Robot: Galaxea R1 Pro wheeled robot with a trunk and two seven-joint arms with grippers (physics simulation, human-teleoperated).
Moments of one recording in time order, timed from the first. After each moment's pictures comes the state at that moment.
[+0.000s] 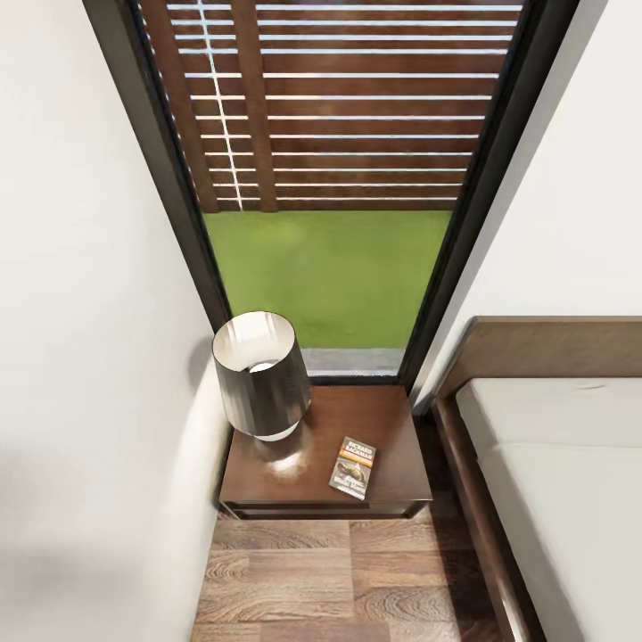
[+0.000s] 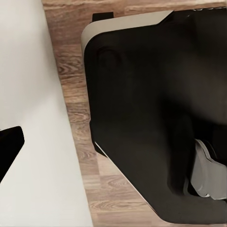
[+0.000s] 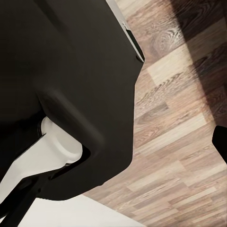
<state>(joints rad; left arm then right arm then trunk) -0.25 -0.01 -0.14 -0.13 0.07 0.03 0.04 -0.22 -0.04 -0.19 0.04 -0.41 0.07 -0.01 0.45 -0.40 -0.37</state>
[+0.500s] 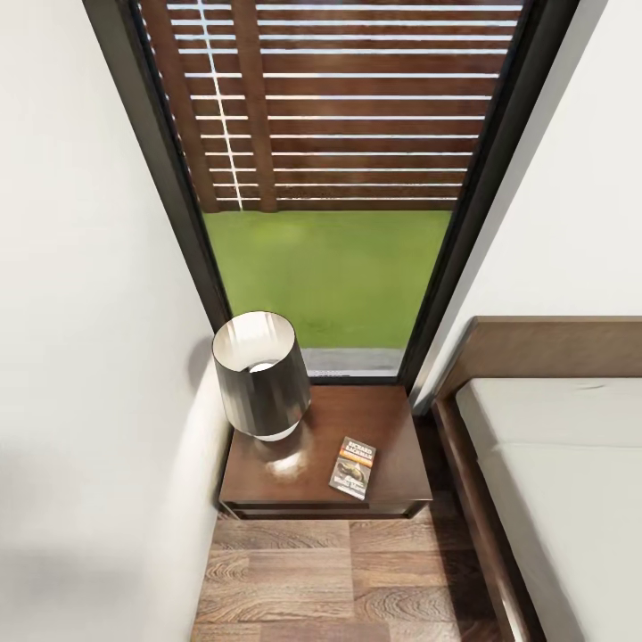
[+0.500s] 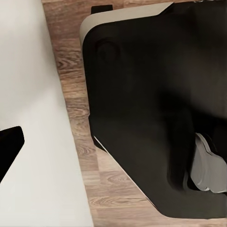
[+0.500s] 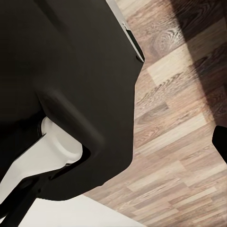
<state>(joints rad) -0.23 -0.01 -0.14 -0.13 0.07 0.03 0.04 -0.22 -0.04 -0.19 0.04 -0.41 0.07 -0.01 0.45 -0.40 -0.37</state>
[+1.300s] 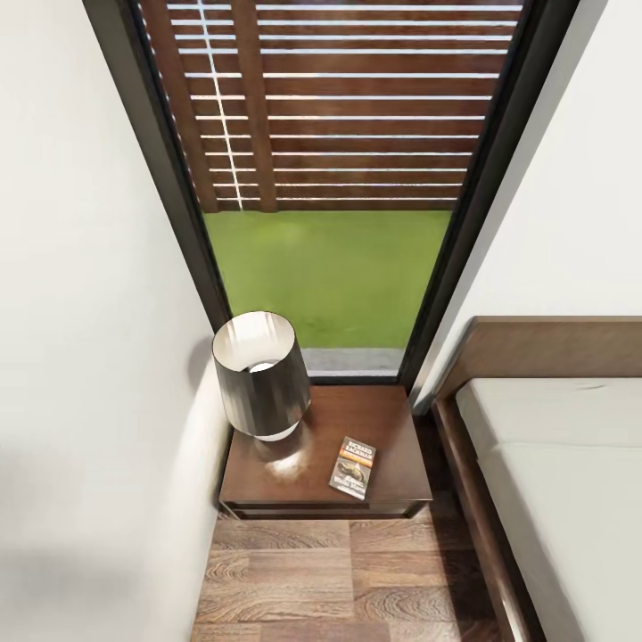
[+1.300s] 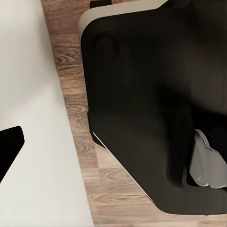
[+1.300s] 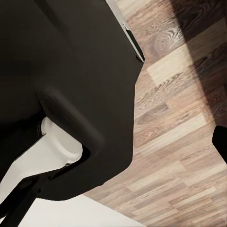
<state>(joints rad) -0.23 -0.01 -0.14 -0.13 0.07 0.03 0.04 -0.22 -0.04 -0.19 0.04 -0.41 0.07 -0.01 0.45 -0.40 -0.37</state>
